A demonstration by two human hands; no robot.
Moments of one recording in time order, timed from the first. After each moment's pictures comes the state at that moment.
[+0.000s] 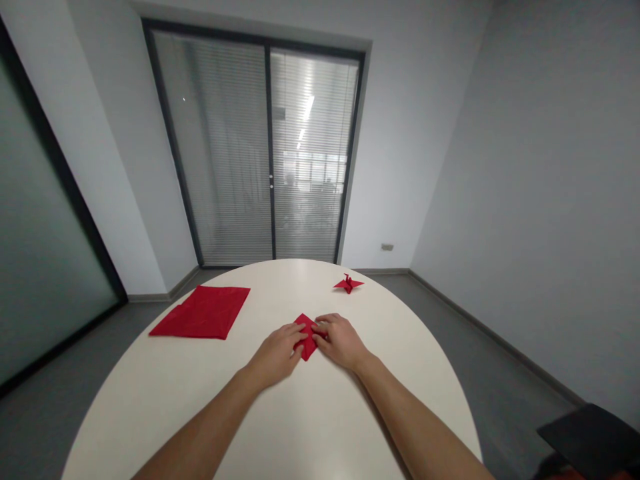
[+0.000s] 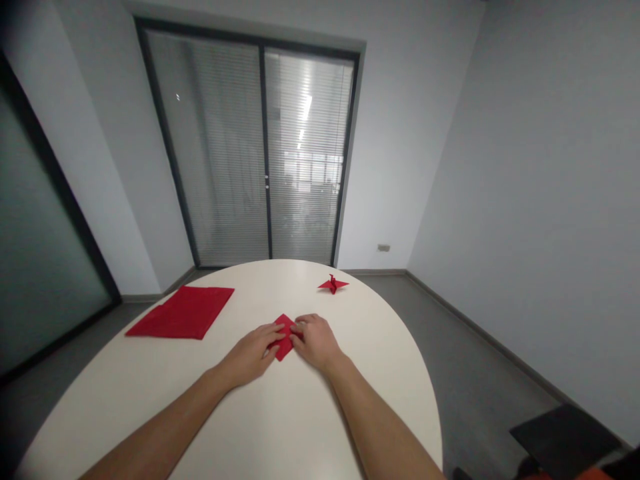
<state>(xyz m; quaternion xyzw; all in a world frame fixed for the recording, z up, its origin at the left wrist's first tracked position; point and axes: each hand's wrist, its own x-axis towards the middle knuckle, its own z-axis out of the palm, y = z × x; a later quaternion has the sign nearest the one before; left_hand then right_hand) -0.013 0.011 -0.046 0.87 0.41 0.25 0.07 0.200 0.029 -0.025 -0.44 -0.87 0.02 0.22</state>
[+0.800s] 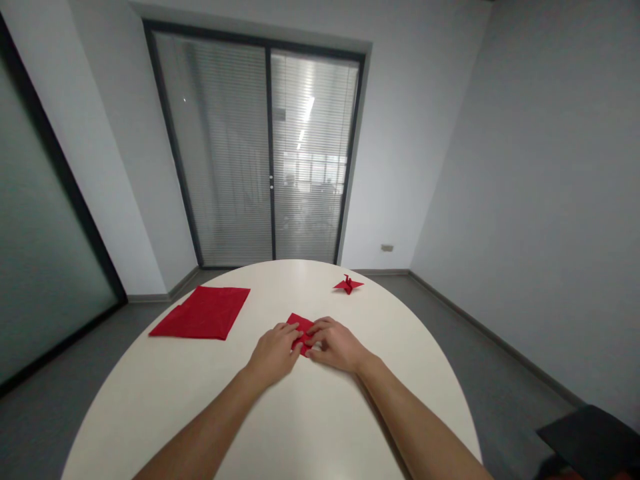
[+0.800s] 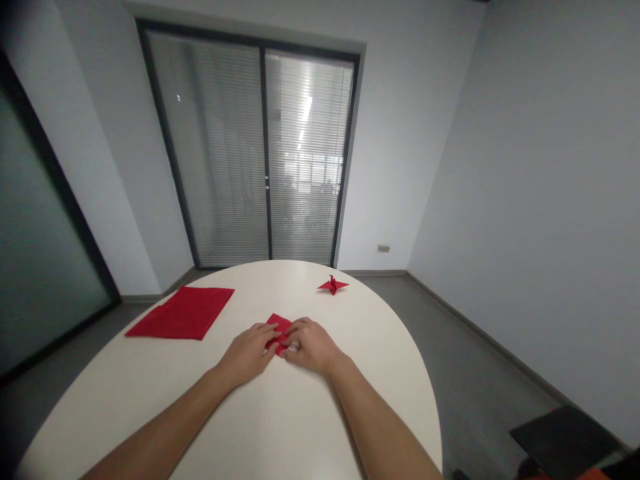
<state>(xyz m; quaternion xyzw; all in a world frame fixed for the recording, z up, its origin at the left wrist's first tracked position) -0.011 0.008 -0.038 0.84 0.50 0.19 0.01 0.198 0.026 -0.023 -0.32 -0.91 0.08 0.26</state>
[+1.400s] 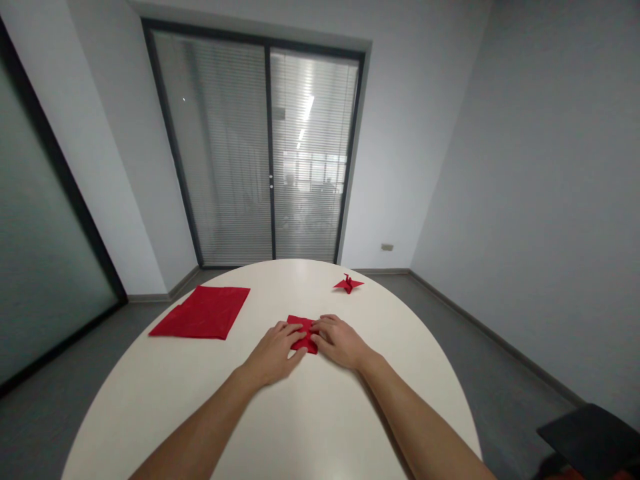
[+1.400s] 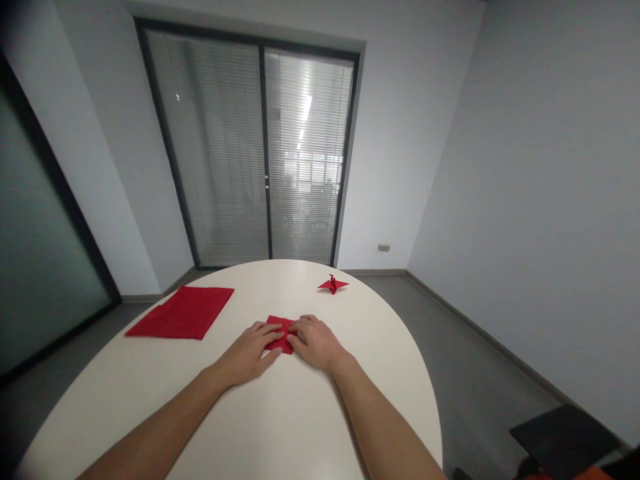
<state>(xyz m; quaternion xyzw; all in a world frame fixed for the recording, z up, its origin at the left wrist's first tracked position) -0.019 0.006 -0.035 0.87 0.43 0.22 0.06 0.203 0.027 -0.022 -0.37 -0.89 0.07 0.25</state>
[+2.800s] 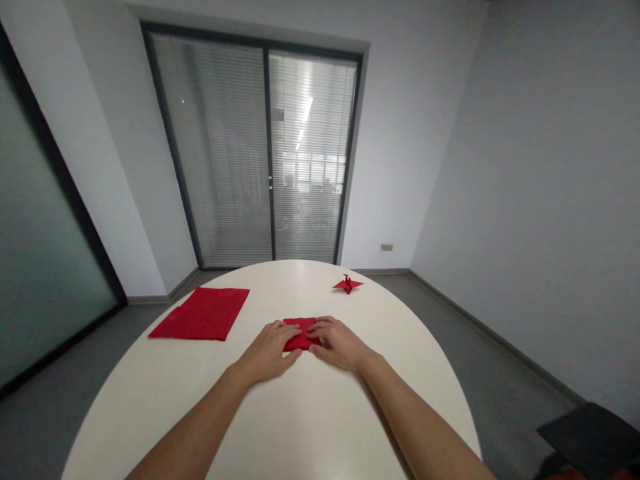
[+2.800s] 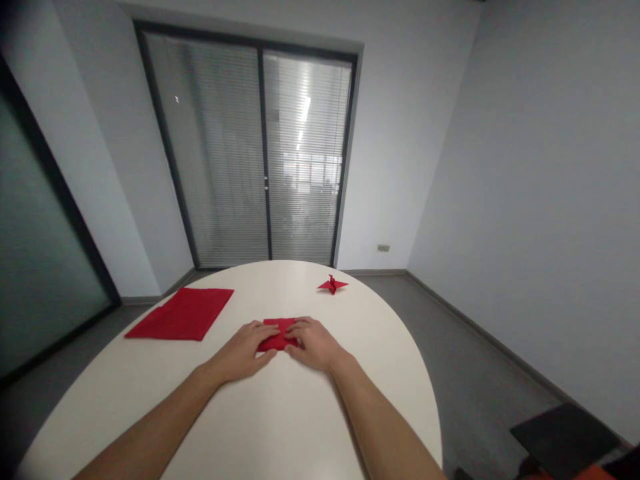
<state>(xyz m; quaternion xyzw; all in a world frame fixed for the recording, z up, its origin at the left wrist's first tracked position) -0.029 0.010 -0.031 0.87 0.42 0.24 0.06 0.206 0.027 -0.019 -0.32 -0.91 0.08 0.24</state>
